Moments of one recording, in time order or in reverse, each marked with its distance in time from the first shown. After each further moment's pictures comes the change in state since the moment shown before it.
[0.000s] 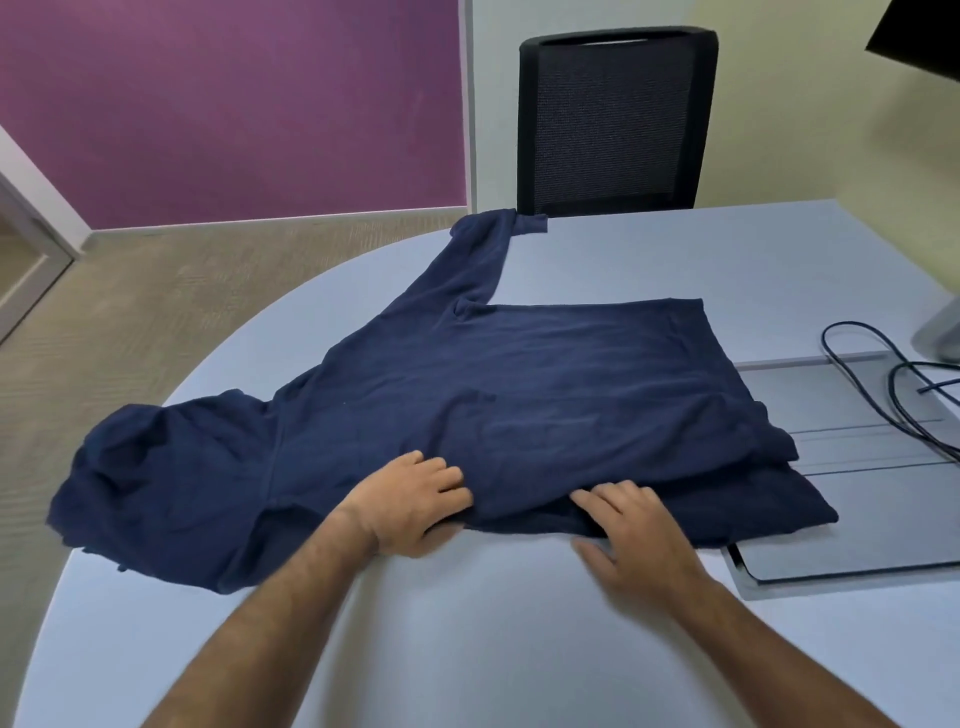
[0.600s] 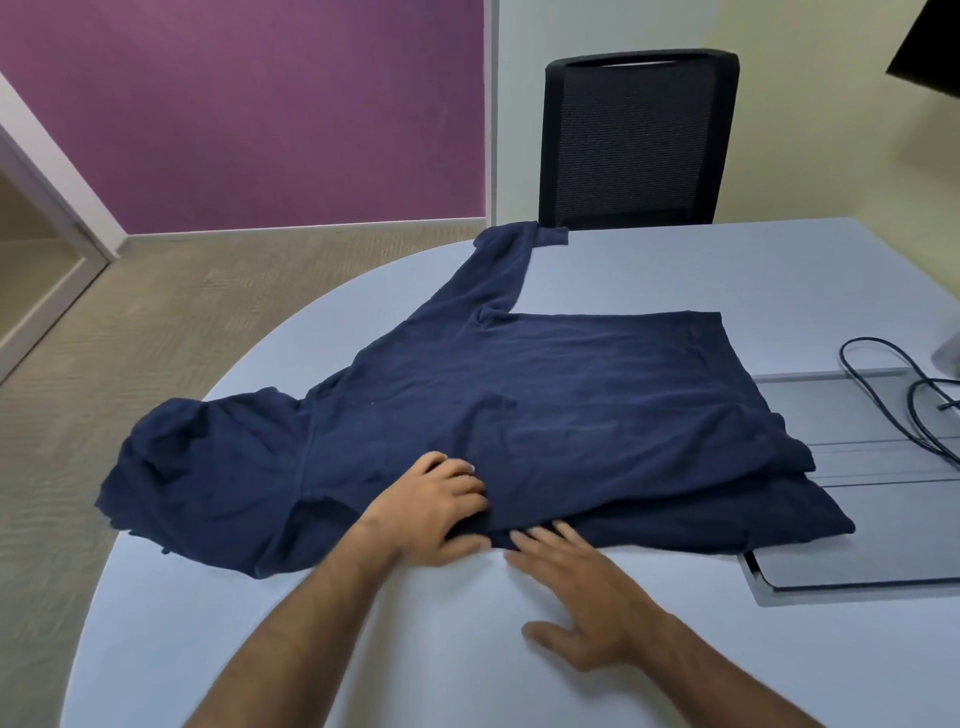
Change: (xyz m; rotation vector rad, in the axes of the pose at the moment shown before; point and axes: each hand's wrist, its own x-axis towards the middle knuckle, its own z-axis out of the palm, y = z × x) left_hand -0.017 0.015 -0.008 -0.038 -0.074 -0.162; right_hand -0.007 -0.072 0.009 0.288 -0.292 -0.265
